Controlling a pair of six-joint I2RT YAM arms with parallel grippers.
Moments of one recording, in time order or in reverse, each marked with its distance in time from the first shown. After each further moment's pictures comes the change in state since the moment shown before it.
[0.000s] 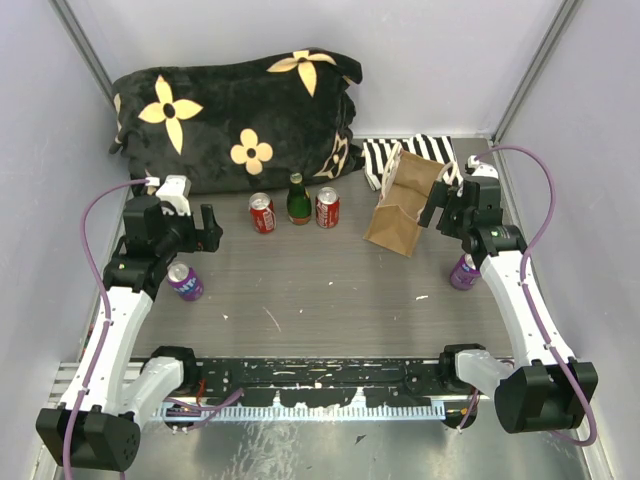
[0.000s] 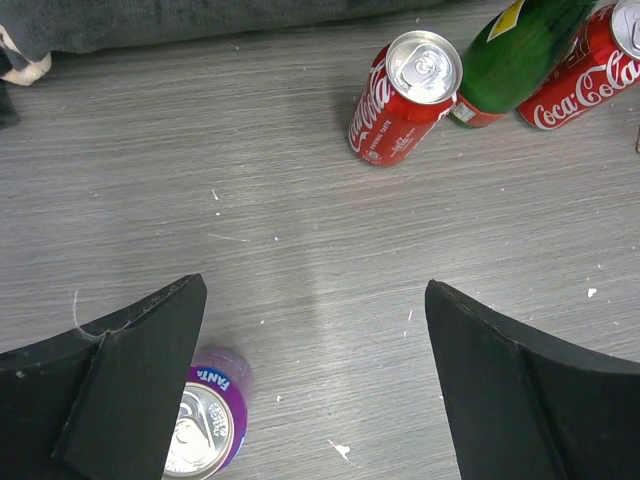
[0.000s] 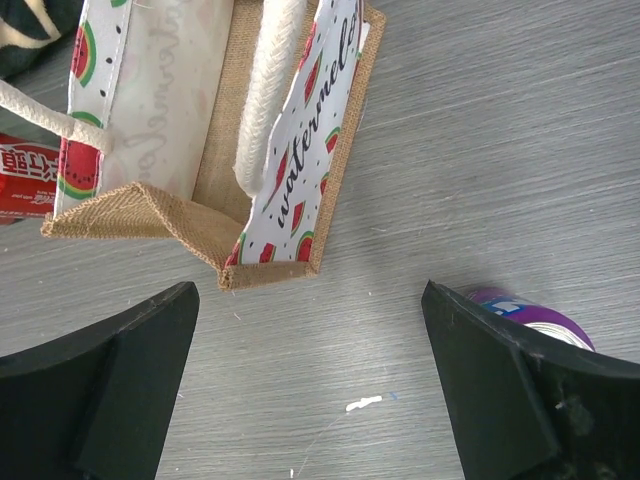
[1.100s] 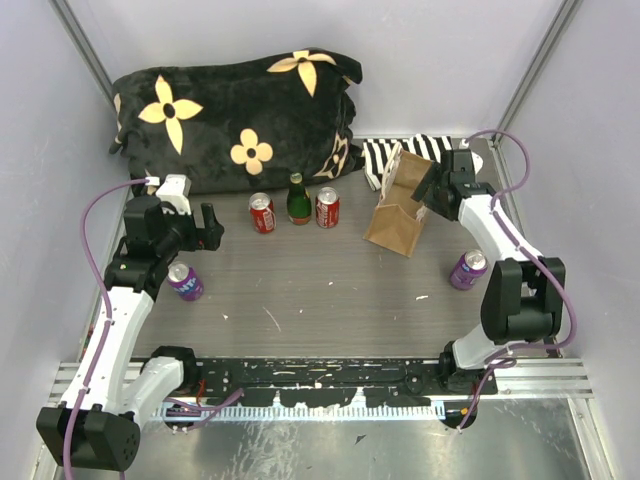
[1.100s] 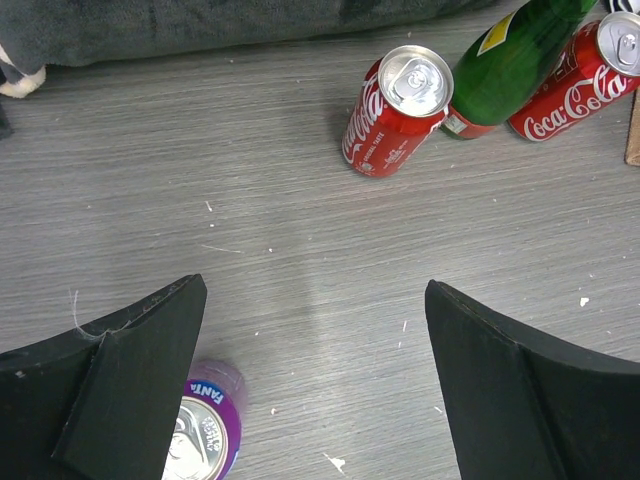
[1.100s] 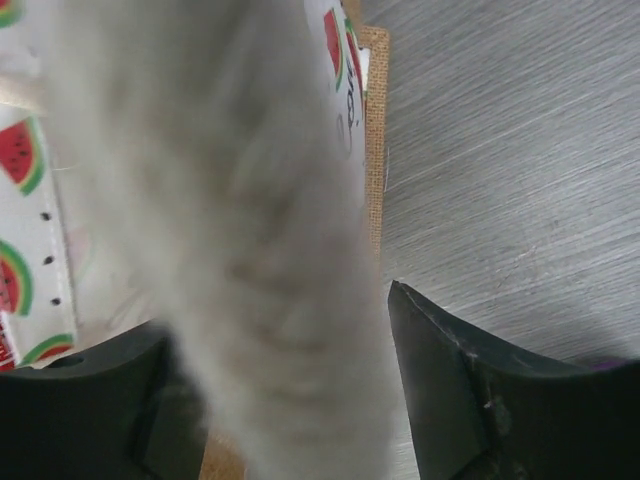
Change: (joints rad) left arm -0.001 0.002 -0.015 0.043 0.009 -0.013; right arm 0.004 0.455 0.204 0.099 0.043 0.248
